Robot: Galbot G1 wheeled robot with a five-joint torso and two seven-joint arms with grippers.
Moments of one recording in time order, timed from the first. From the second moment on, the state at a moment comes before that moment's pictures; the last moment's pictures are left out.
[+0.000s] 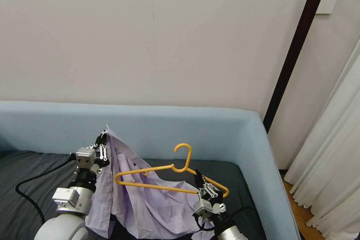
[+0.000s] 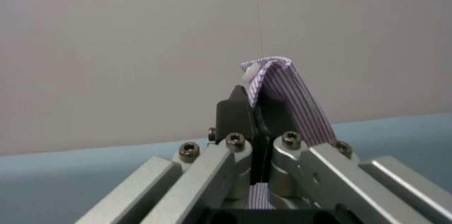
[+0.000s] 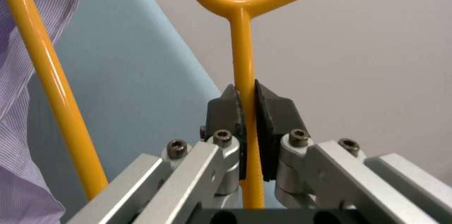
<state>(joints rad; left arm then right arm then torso) 1.37 -1.04 -0.54 -2.13 -0.30 -0.07 -0.23 -1.13 0.96 -0.27 1.94 -0.57 -0.17 0.51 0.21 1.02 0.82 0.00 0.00</state>
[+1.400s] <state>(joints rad) 1.51 -1.16 -0.42 -2.15 -0.10 -0.13 -0.17 -0.97 1.03 -0.38 1.91 -0.32 -0.42 0.52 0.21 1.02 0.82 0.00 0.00</state>
